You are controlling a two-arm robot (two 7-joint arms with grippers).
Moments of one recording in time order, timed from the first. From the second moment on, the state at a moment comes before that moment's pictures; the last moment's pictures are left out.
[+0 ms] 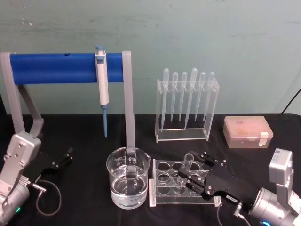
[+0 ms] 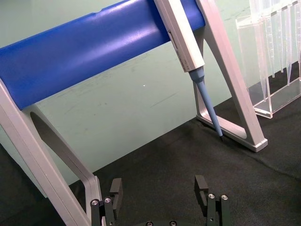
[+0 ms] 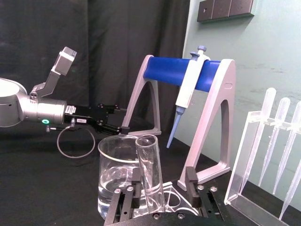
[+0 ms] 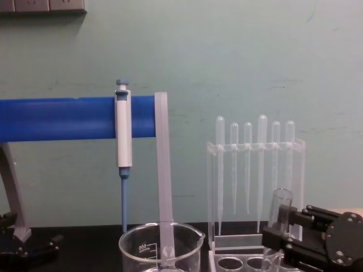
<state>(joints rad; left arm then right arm) -0.20 0.60 0.45 -1.41 -0.25 -0.12 0.03 0.21 0.48 -0.39 -1.34 0.47 -0.41 0.74</state>
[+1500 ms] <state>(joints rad) -0.20 0.60 0.45 -1.41 -0.25 -0.12 0.03 0.04 0.53 -0.26 -1.62 0.39 -0.47 0.60</state>
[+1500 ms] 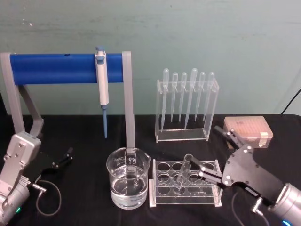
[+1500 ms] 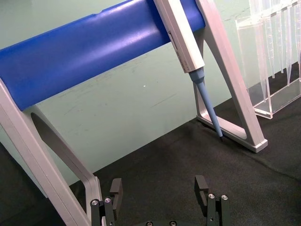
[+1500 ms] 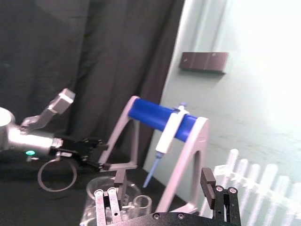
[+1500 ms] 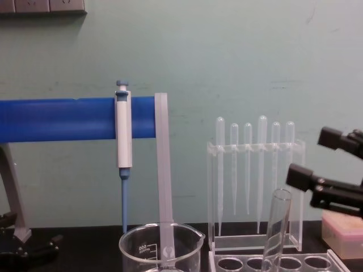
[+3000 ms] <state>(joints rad) -0.20 0.60 0.45 -1.41 -0.25 -0.12 0.03 0.00 0.35 -0.12 -1.59 0.36 -0.06 0.31</state>
